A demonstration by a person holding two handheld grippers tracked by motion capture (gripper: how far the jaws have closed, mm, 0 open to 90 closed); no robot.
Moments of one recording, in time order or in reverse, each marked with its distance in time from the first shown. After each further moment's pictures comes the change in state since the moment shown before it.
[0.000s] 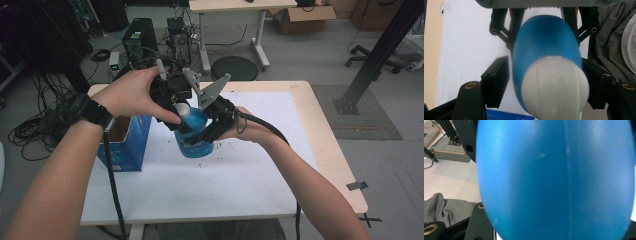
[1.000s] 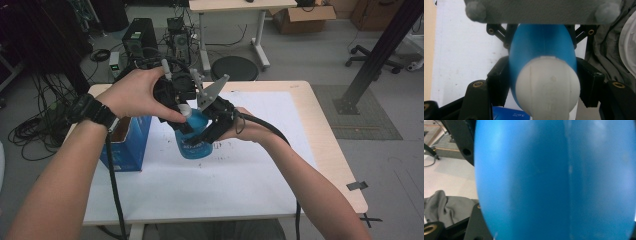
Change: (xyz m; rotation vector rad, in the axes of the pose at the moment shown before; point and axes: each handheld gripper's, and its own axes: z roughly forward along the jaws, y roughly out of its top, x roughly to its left) left arm 0.000 0.008 0.003 0.056 -0.017 -0.026; right arm -0.002 -0.002 0.002 0.025 0.011 0.010
